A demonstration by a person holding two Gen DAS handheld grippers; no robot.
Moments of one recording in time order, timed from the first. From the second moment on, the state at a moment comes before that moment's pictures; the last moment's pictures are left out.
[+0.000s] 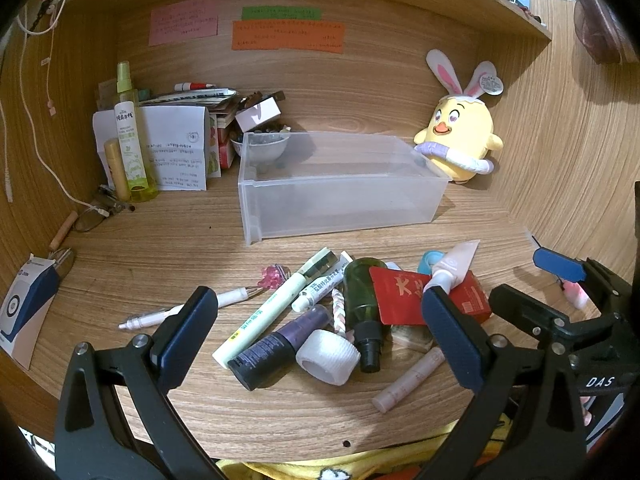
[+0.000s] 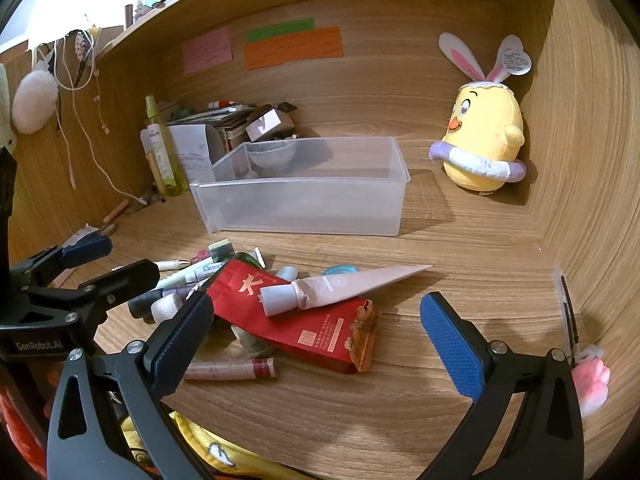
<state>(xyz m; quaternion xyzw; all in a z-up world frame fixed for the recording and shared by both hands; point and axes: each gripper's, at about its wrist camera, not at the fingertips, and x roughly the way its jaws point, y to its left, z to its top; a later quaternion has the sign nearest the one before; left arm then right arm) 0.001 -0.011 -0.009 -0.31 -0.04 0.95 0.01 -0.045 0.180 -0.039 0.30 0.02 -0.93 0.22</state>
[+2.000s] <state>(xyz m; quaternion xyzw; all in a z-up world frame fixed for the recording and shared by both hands) -0.065 -0.122 -0.069 -0.44 -0.03 0.90 -0.03 -0.168 0.177 -0.065 0.43 0.00 -0.88 0.22</state>
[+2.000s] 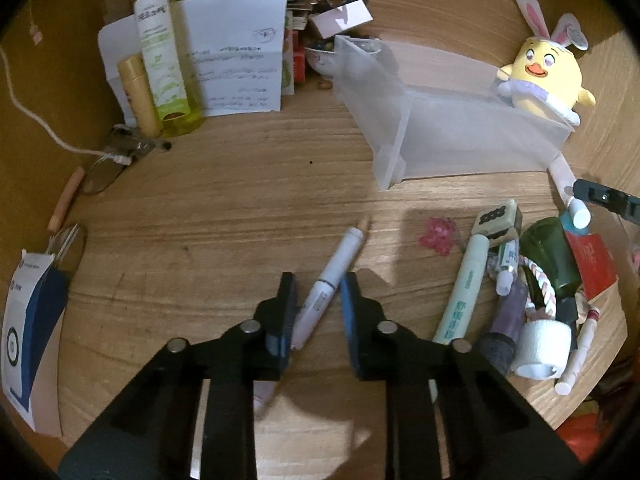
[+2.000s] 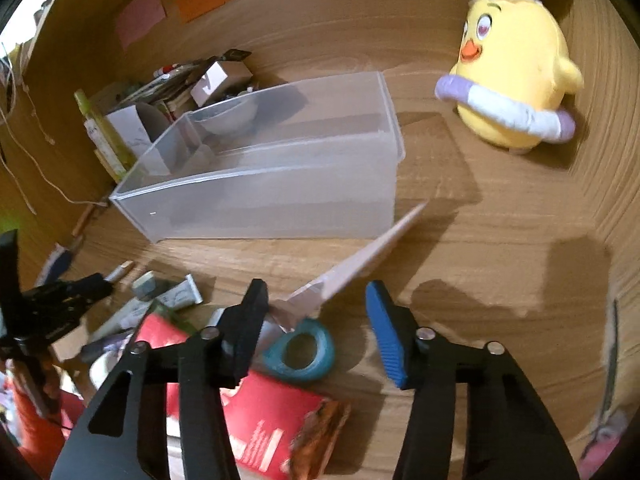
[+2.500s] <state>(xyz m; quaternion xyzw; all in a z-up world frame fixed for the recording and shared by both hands) -0.062 -0.115 -0.068 -0.44 0.00 0.90 -0.03 -0.180 0.210 -0.086 0.46 0.01 -0.87 0.16</state>
